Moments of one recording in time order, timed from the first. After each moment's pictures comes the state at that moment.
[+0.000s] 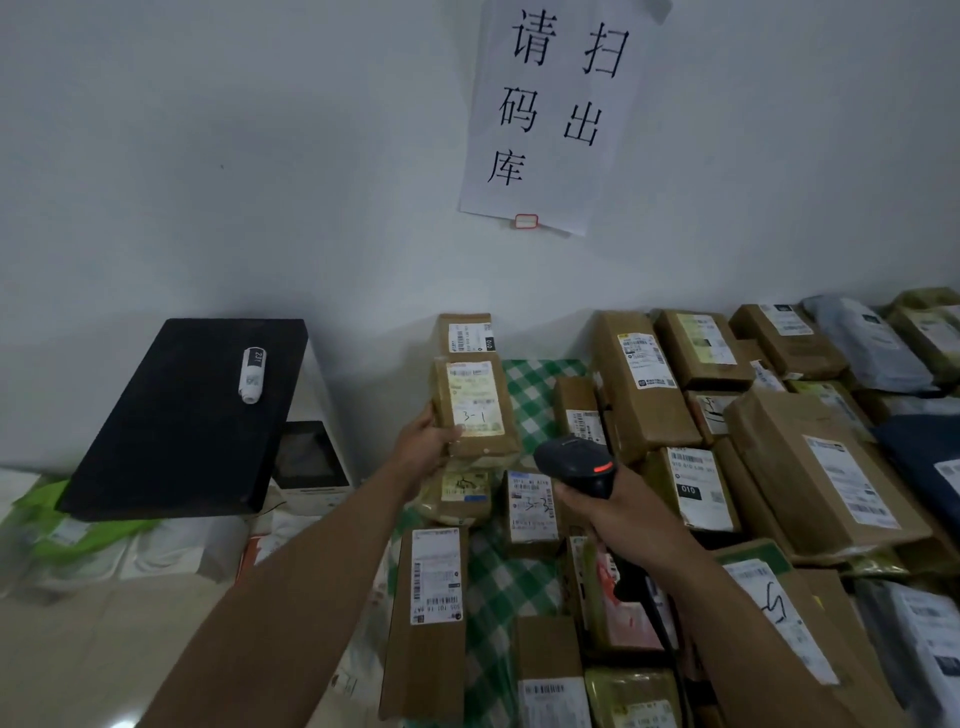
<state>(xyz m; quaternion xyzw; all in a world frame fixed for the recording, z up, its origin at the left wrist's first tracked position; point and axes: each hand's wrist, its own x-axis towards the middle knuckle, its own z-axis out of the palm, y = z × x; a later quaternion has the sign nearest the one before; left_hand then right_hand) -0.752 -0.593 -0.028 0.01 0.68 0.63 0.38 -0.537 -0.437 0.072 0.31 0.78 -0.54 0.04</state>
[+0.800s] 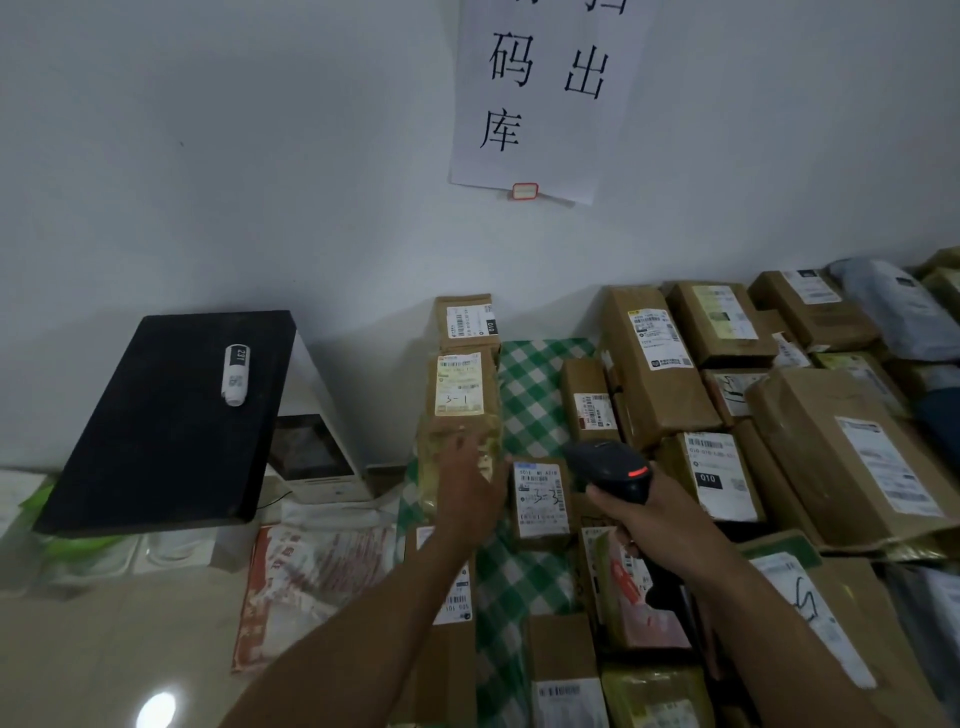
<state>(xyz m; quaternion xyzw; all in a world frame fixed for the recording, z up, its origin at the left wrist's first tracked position) -0.688 -0.556 -0.078 0.14 0.88 0.43 0.15 -0.532 -0.410 0.047 0.34 0.75 -0.56 0.04</state>
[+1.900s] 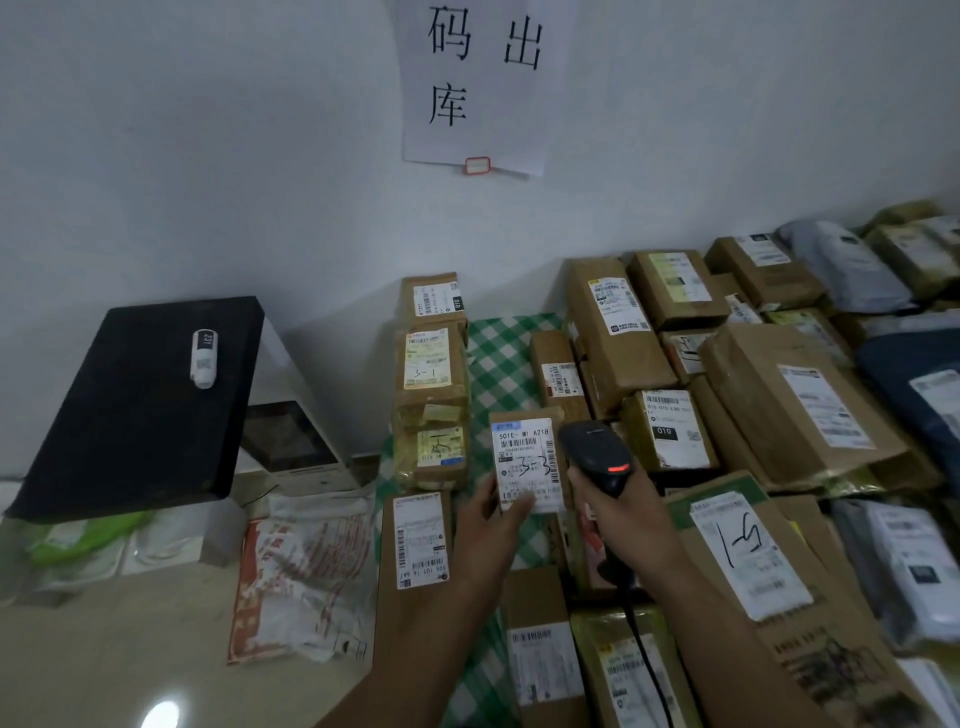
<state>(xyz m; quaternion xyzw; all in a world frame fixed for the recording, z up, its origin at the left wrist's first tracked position) -0.568 -0.567 -0.064 -0.03 0.63 0.68 0.37 -0.481 -0.433 0.008 0.43 0.69 -0.57 -0.09</state>
